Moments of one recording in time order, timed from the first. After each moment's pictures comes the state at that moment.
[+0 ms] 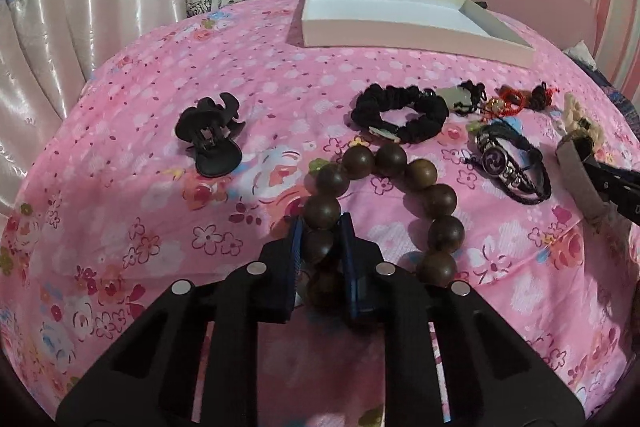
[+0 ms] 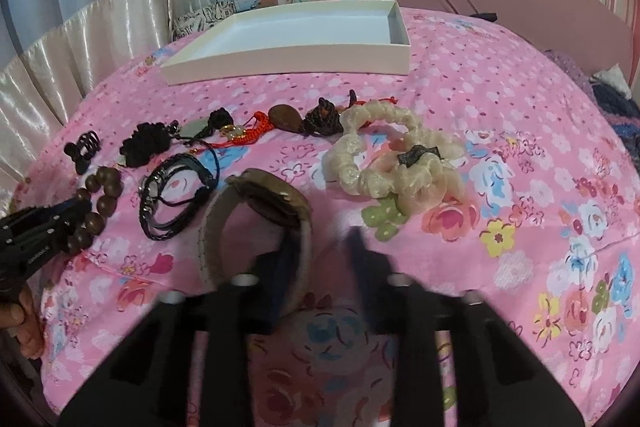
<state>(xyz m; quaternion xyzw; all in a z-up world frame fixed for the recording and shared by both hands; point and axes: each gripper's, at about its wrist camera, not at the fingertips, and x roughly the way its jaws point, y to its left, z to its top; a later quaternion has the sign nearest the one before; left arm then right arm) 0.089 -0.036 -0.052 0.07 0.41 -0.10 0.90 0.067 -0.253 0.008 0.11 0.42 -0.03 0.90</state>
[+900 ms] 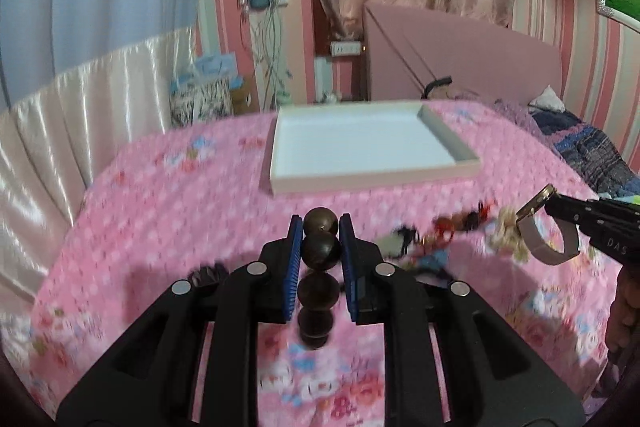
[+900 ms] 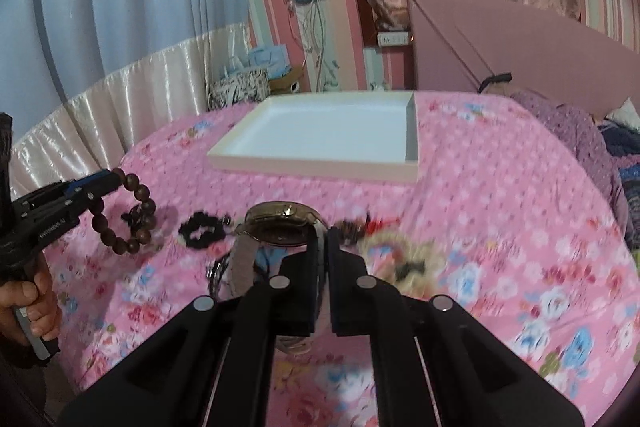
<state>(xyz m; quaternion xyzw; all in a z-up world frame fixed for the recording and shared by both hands) 0.081 -0.056 0.070 0.07 0.28 -0.16 0.94 0.060 -0.267 0.098 0.11 0.31 0.00 0.94</state>
